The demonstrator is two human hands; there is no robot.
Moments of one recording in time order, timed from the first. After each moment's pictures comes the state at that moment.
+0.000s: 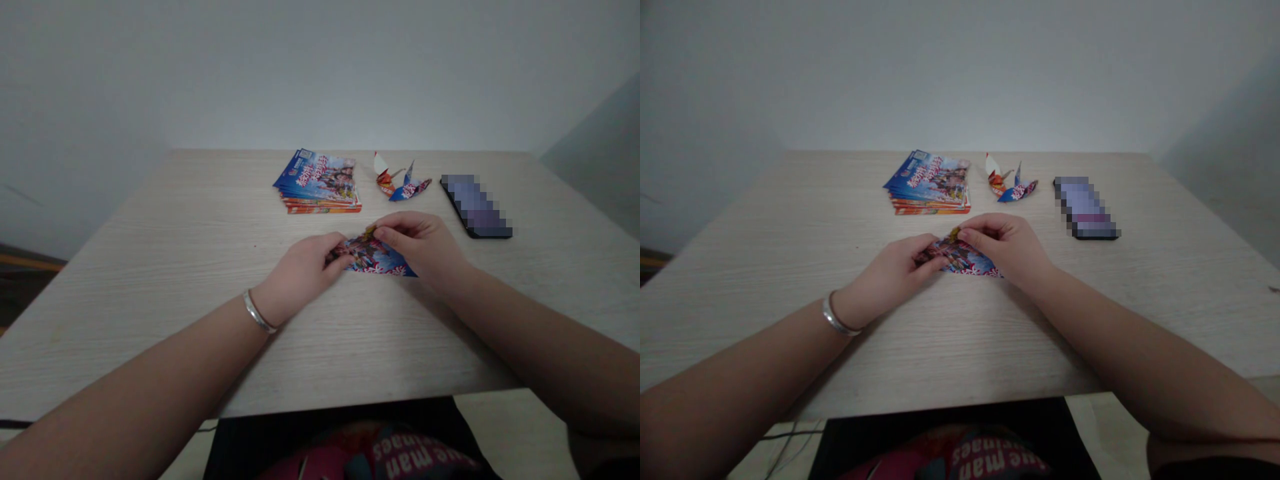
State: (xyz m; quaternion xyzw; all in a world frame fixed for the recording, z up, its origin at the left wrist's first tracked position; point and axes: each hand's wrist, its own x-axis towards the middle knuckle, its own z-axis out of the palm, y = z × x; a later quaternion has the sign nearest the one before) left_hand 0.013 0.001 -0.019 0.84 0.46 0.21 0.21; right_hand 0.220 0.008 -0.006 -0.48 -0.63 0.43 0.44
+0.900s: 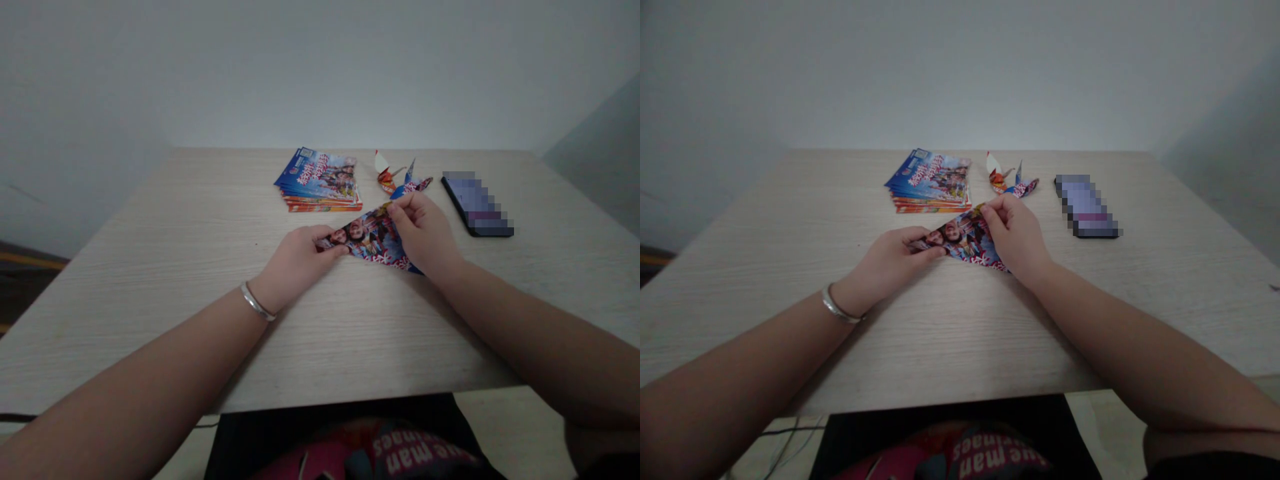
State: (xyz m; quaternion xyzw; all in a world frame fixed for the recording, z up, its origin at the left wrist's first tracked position) left_hand 0.011 0.008 -0.018 0.75 0.52 0.26 0.31; right_hand 0.228 0.024 -0.020 -0.57 -0.64 0.25 0.44
